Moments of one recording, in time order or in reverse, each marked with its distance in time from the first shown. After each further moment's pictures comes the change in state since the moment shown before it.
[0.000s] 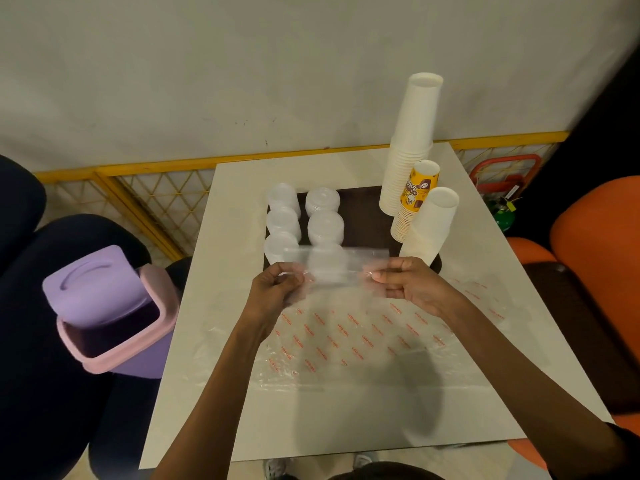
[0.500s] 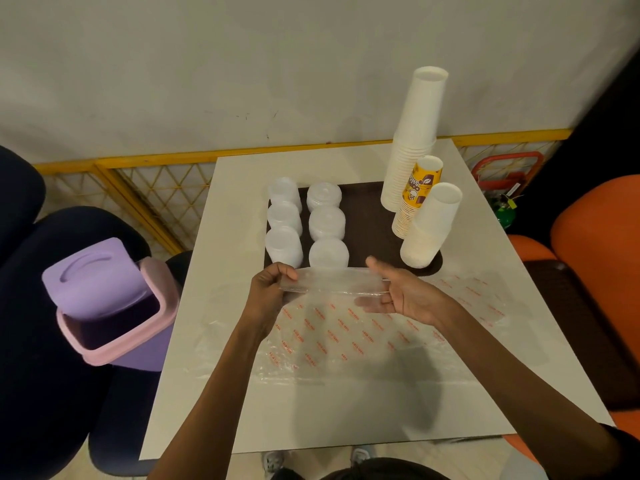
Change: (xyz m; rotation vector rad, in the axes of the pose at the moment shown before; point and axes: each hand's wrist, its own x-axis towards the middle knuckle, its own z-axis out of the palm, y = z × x) left_hand 0.000 -0.012 -0.007 -0.010 -0.002 0.101; right_hand -0.005 0.006 0.015 0.175 -0.120 0.237
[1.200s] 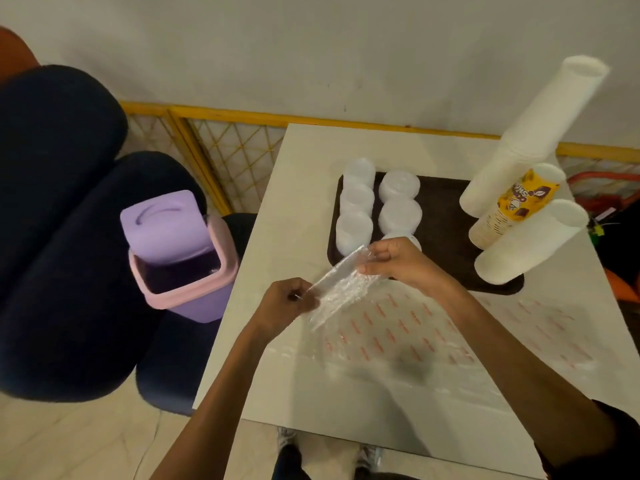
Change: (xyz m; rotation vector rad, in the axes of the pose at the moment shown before) left_hand -0.016 -0.025 -0.112 0.511 -0.020 -0.086; right_hand 0.081 -0.019 0.099 -0.666 -0.010 -0.264
